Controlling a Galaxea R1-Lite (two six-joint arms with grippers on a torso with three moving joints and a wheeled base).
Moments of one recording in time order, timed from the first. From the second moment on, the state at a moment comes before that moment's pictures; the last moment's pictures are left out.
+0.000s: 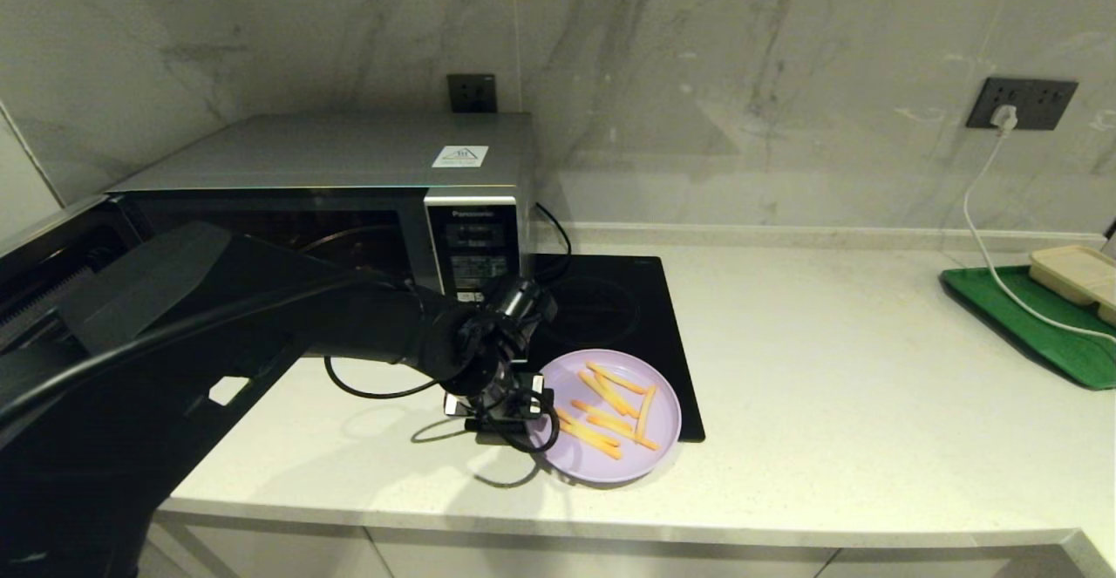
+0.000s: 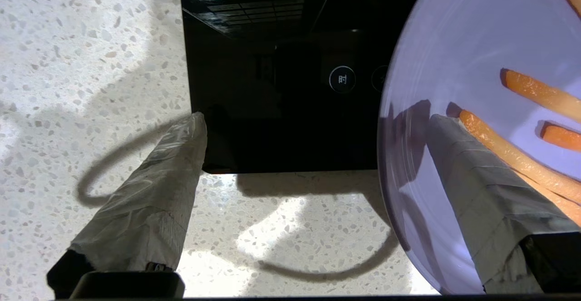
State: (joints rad) left arm -0.60 2.23 -1.52 0.34 0.25 -0.44; right arm 0.00 0.00 -0.07 0.17 -0.03 0.08
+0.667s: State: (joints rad) left arm -0.61 2.25 -1.54 0.36 0.28 -0.44; right arm 0.00 0.00 -0.07 0.17 -0.03 0.08
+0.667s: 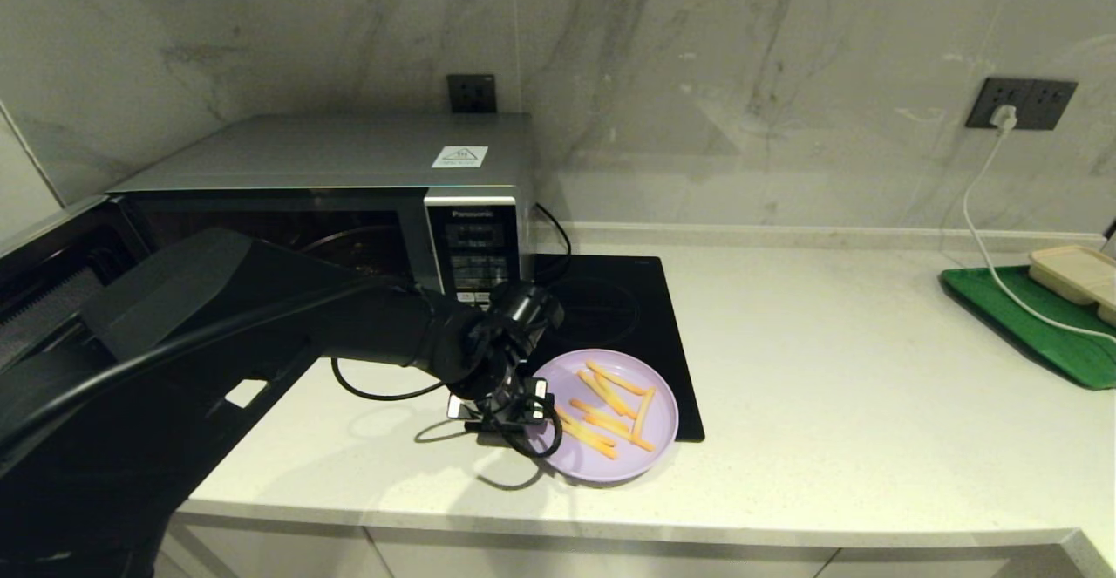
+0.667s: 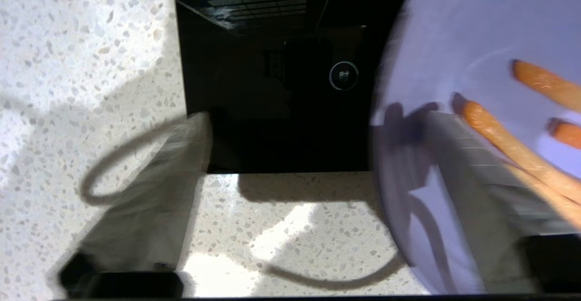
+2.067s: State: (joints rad) left arm -0.61 2.25 -1.54 0.38 0.29 -0.45; right arm 0.00 0.00 -0.07 0.17 -0.03 0.08
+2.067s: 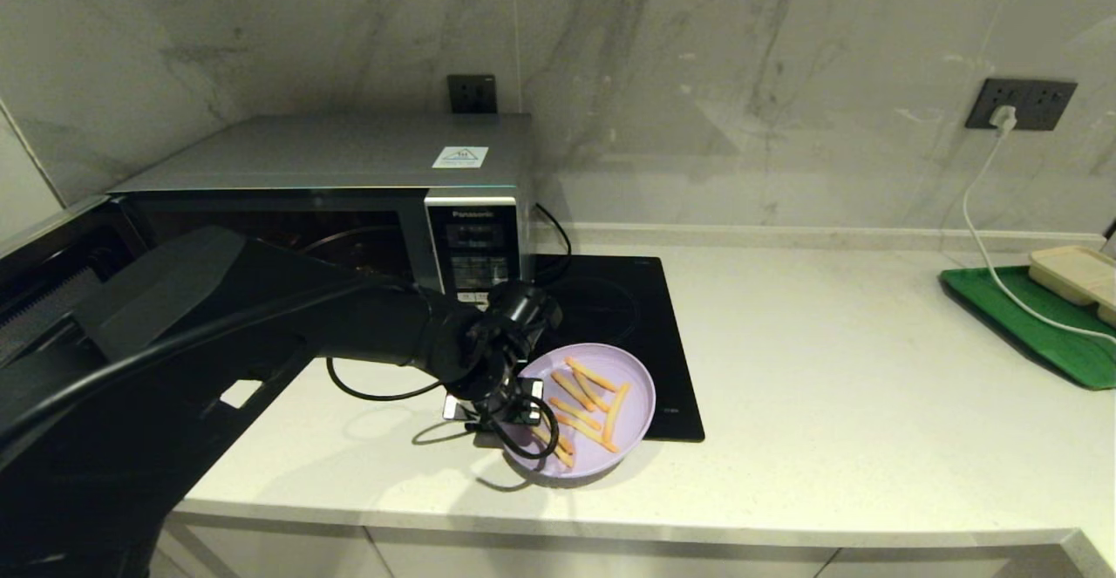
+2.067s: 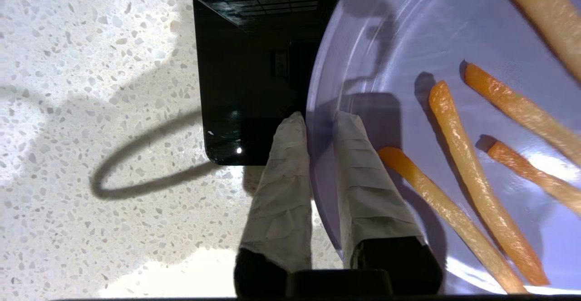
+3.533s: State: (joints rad) left arm -0.62 2.22 -1.57 0.39 0.36 -0.54; right arm 0.00 0.00 -0.07 0.17 -0.03 0.08
